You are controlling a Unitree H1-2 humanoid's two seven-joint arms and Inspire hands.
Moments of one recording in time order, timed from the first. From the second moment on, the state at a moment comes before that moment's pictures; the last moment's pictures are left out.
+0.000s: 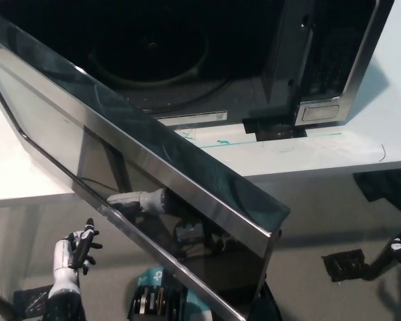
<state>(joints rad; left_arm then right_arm) -0.40 0.11 0.15 0.91 0.04 -0.21 0.30 -0.40 -0.23 -0.26 1.00 0.06 -0.23 -0.16</state>
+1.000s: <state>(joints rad) 0.13 0.33 -0.03 -0.07 0.32 -0.21 0.24 -0.40 -0.24 -0.27 1.00 0.11 -0.24 -0.15</state>
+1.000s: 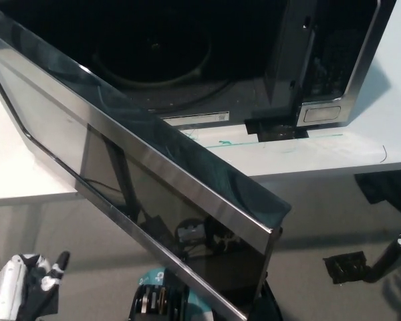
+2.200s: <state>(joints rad) -0.34 0.39 -0.12 -0.29 0.66 -0.43 0.07 -0.39 -0.25 -0.26 1.01 0.11 -0.24 -0.16</state>
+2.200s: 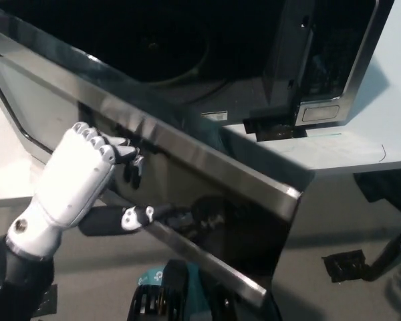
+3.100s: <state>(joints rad) -0.81 0.43 -0.29 0.45 0.97 -0.45 0.27 -0.36 -0.24 -0.26 0.98 0.11 -0.24 -0.17</state>
